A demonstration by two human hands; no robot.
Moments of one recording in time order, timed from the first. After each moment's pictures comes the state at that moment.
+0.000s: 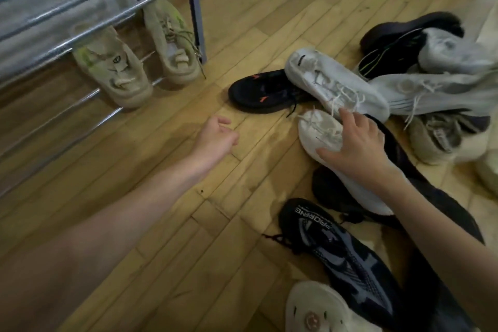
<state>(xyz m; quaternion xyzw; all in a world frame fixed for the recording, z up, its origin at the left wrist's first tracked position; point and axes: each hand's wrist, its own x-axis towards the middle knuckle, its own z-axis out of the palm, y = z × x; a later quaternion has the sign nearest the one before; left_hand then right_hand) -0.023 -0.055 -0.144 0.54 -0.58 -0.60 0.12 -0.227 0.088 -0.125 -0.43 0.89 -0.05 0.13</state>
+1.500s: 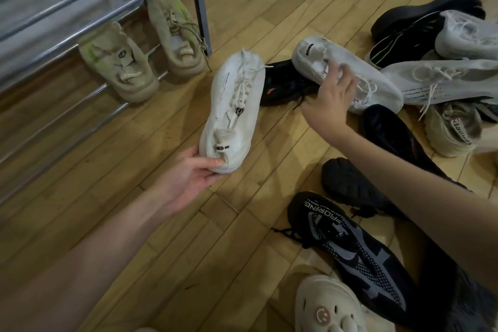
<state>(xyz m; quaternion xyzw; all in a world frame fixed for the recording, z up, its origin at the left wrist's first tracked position) 0.048 -0.034 -0.163 0.42 -0.35 -0.82 0.16 -0.224 0.000 -0.166 -0.38 0.88 -0.28 0.07</state>
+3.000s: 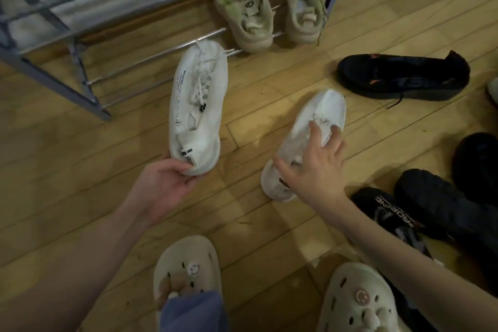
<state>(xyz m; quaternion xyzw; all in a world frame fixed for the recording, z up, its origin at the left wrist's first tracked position) 0.229 0.042 -0.161 0.46 -0.16 -0.79 0.37 -0.023 0.069 -0.150 -0.57 0.78 -0.08 0.24</state>
